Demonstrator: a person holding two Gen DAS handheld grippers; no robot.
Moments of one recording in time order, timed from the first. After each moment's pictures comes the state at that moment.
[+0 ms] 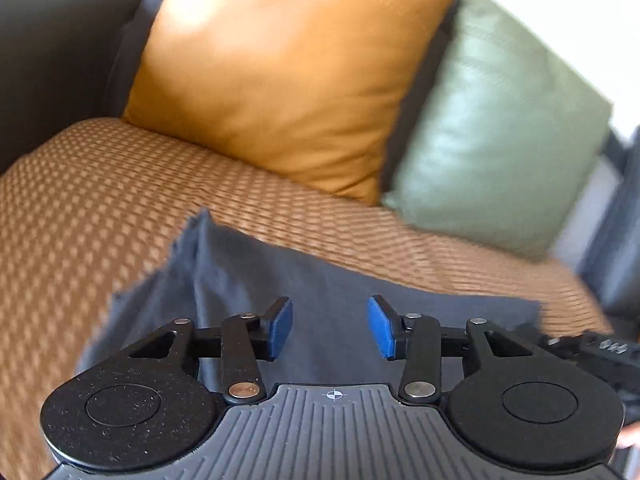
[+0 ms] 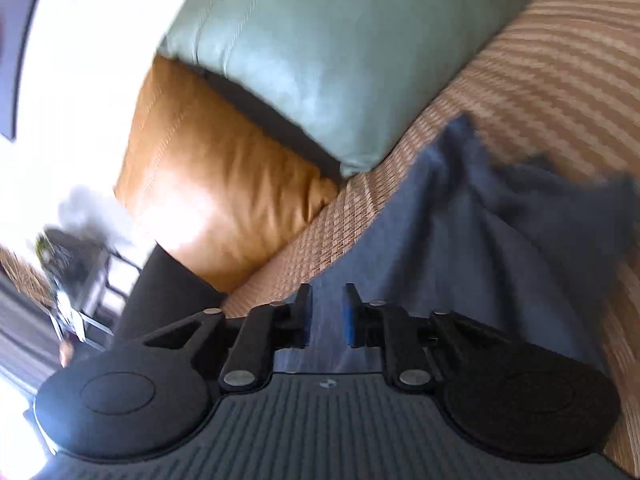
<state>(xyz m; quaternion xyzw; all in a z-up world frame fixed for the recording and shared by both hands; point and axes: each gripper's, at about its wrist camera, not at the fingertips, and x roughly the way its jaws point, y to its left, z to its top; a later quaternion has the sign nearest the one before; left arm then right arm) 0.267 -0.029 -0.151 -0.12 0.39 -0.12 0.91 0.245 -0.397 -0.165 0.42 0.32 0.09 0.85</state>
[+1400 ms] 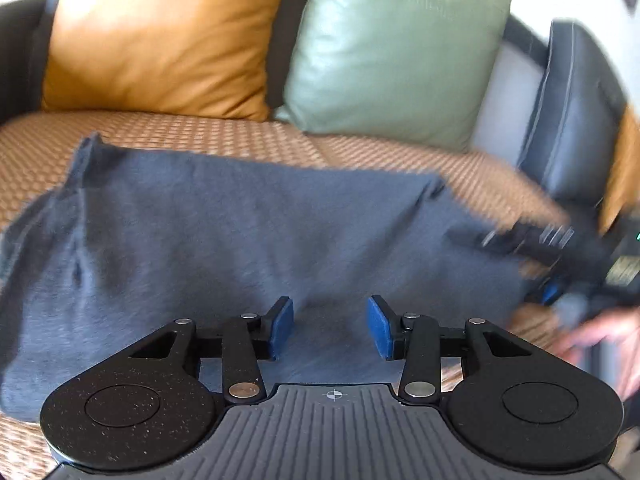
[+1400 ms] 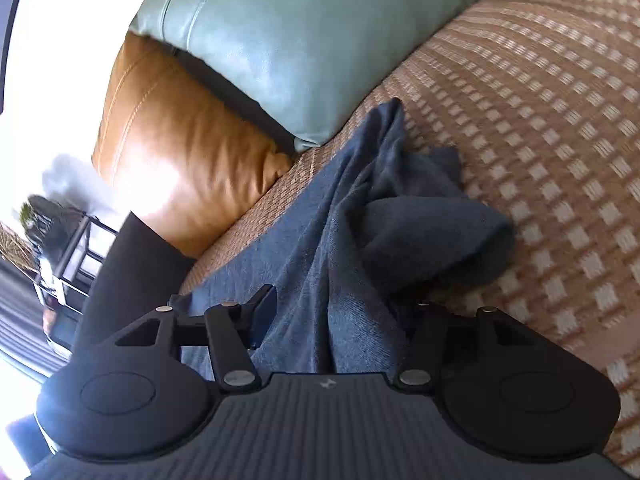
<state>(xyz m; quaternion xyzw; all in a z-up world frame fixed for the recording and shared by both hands) 0.173 -0.102 -0.163 -0.08 0.41 -0.24 0.88 0.176 -0.438 -0.189 0.41 0.34 0.10 0.84</state>
